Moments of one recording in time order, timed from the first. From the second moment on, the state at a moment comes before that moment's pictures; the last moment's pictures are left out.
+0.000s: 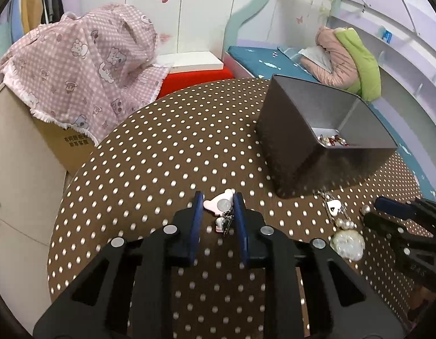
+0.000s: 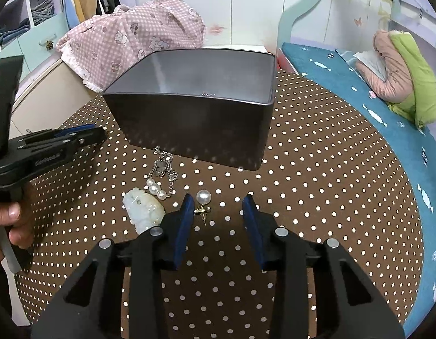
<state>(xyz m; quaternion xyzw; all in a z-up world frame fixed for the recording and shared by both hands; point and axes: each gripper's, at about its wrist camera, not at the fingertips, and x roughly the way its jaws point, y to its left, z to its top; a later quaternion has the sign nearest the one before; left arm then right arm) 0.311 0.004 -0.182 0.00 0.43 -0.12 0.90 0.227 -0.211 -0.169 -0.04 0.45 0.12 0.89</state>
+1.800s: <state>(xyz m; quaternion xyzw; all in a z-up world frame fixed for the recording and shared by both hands) 0.330 -0.059 -0.008 -0.03 0.31 -0.22 0.93 0.283 -0.207 -0.010 -0.03 0.31 0.20 0.93</state>
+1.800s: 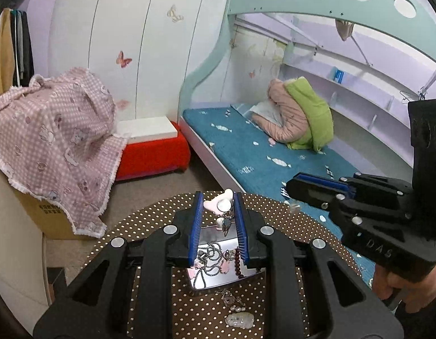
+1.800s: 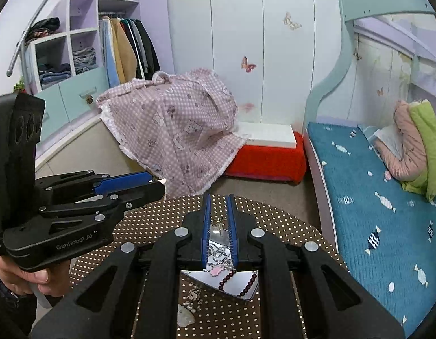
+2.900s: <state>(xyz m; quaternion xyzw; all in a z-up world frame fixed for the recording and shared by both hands) 0.303 -0.033 -0.019 -0.01 0.28 -0.11 0.95 0.290 -0.238 -0.035 0.03 0.33 0.13 0.94</state>
